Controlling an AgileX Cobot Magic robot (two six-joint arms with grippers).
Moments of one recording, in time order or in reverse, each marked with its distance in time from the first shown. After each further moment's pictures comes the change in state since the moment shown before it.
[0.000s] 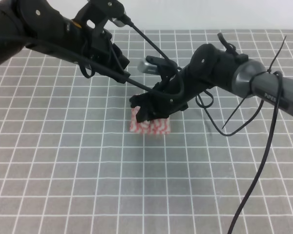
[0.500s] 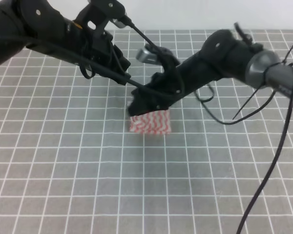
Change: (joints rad) left arm 0.000 -0.002 0.001 -0.006 0.015 0.001; right arm -0.030 -0.024 -0.001 0.157 0.100 -0.231
